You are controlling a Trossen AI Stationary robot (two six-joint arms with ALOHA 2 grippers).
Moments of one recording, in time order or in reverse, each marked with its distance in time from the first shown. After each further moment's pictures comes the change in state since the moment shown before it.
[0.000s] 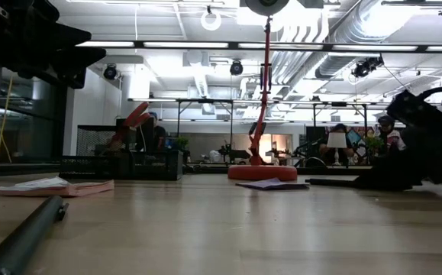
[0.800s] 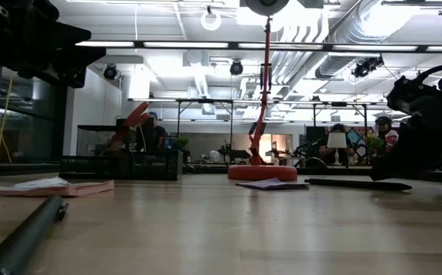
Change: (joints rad) left arm 0.000 0.000 0.000 0.008 0.000 0.000; right arm -0.013 -0.396 -0.002 -0.390 -0.192 0.103
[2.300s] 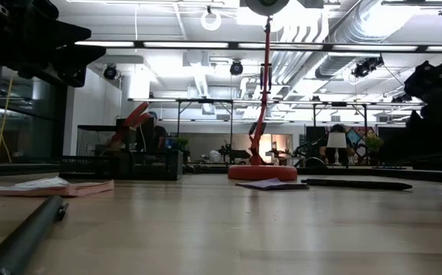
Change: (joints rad) left arm 0.000 0.000 0.000 0.008 0.000 0.000; right arm 0.130 -0.001 -0.006 -0.037 0.223 0.030
